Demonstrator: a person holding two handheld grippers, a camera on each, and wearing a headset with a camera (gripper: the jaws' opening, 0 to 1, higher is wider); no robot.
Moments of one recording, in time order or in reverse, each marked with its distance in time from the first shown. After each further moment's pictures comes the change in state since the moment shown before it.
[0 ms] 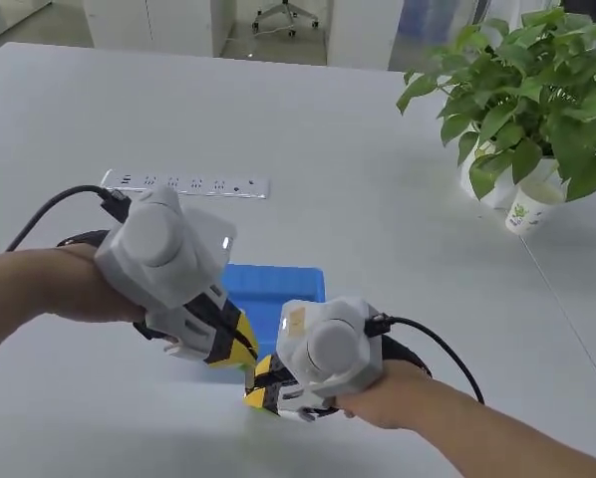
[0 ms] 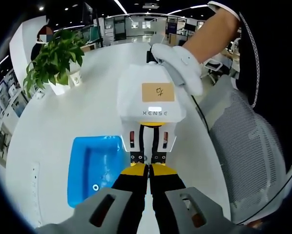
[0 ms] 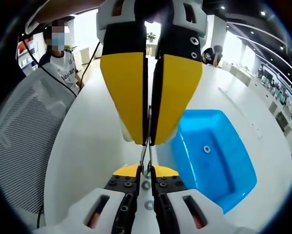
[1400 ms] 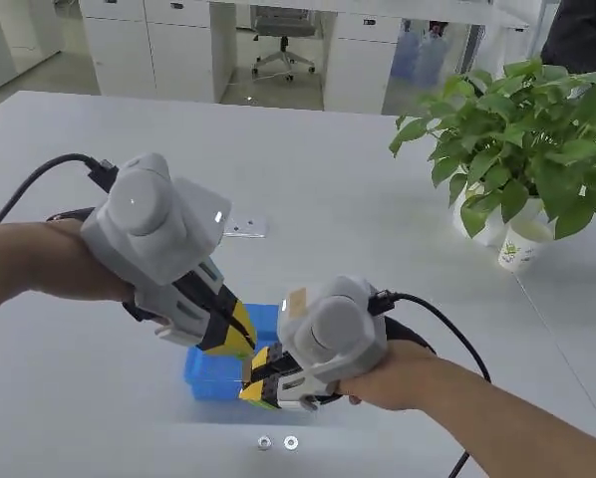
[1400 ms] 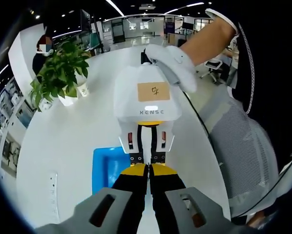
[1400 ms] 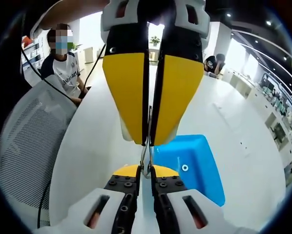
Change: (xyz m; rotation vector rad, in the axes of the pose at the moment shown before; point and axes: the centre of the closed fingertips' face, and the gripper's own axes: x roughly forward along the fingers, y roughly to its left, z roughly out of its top) left arm -0.048 0.019 0.032 0.054 -0.002 0.037; right arm -0.034 -0.027 0.045 -0.064 -0.019 -0.005
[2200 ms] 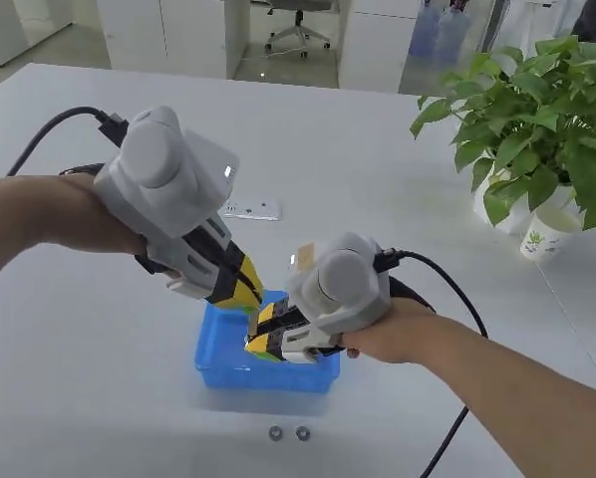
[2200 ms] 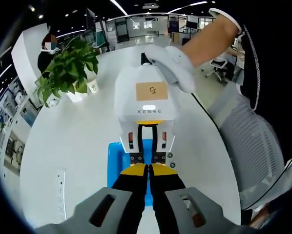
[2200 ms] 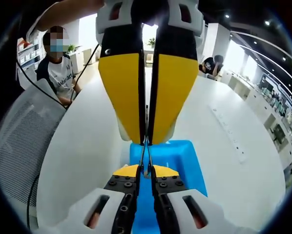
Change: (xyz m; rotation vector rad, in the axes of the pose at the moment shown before) left arm -0.004 0.039 -0.019 -0.005 0.012 0.038; right arm 0.017 -0.042 0.002 -0.003 -0.020 -0.006
